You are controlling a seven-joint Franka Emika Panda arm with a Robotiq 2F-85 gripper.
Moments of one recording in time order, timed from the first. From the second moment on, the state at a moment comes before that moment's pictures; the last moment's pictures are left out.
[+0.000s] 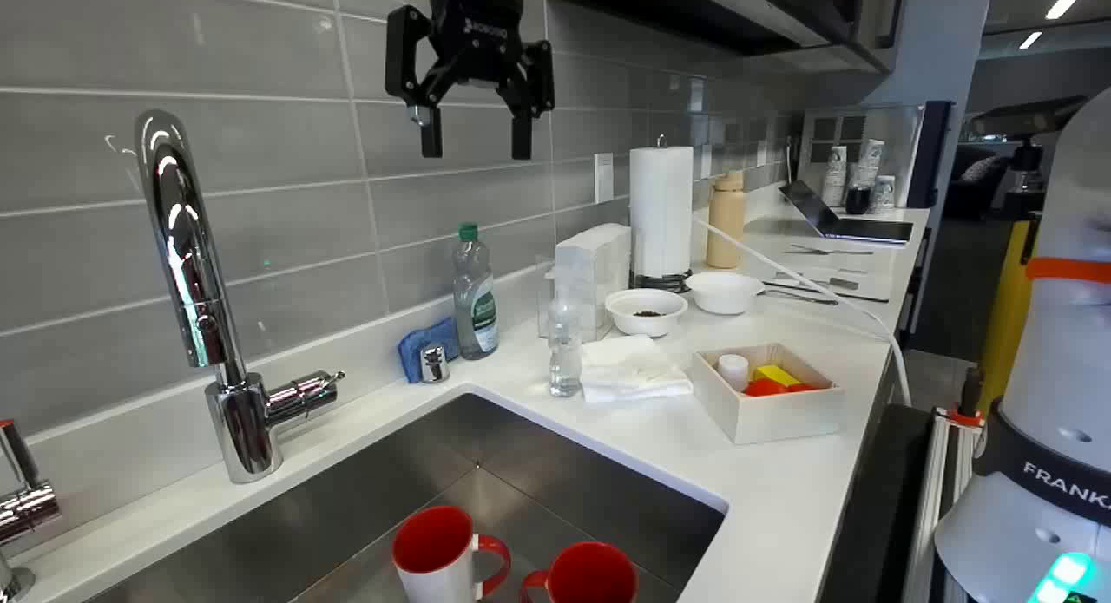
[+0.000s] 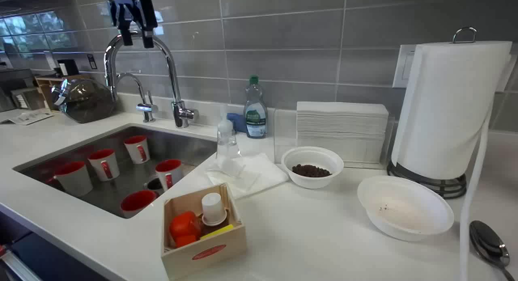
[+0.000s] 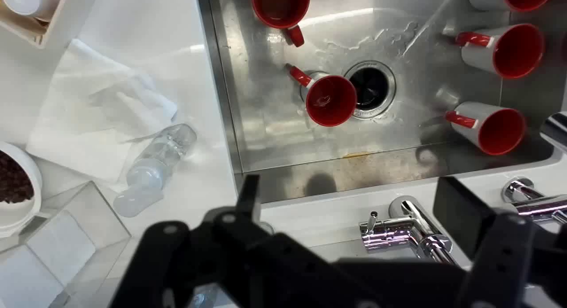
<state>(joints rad) 0.11 -0.33 0.25 -2.23 0.14 1.96 0.39</state>
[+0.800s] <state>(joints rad) 0.10 -0.32 0.24 -2.28 0.01 2.02 0.37</state>
